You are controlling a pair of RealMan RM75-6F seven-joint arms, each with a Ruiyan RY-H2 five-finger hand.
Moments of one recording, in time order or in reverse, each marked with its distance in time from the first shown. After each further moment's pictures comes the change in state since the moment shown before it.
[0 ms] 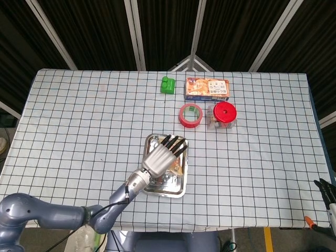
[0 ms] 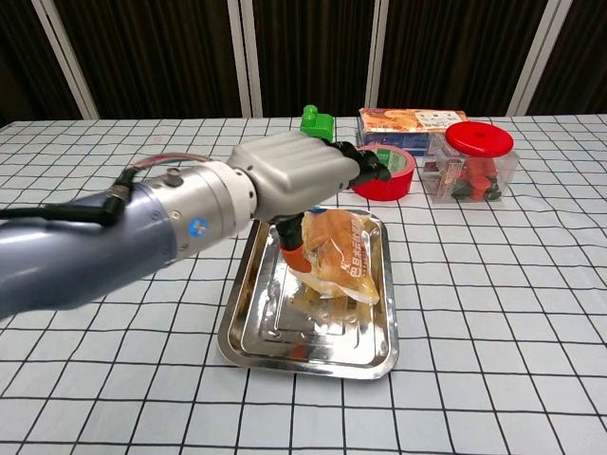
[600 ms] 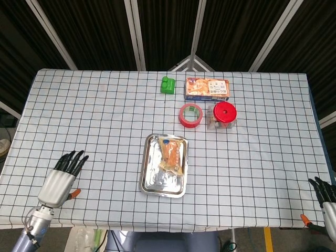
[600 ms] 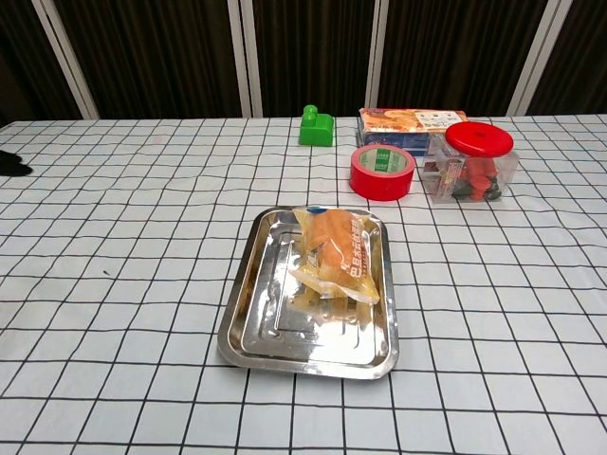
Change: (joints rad) left arm 0.640 0.393 0.441 -0.063 0.512 0.634 -0.475; right arm 0.003 -0.052 0.014 0.003 -0.006 0.011 -0.114
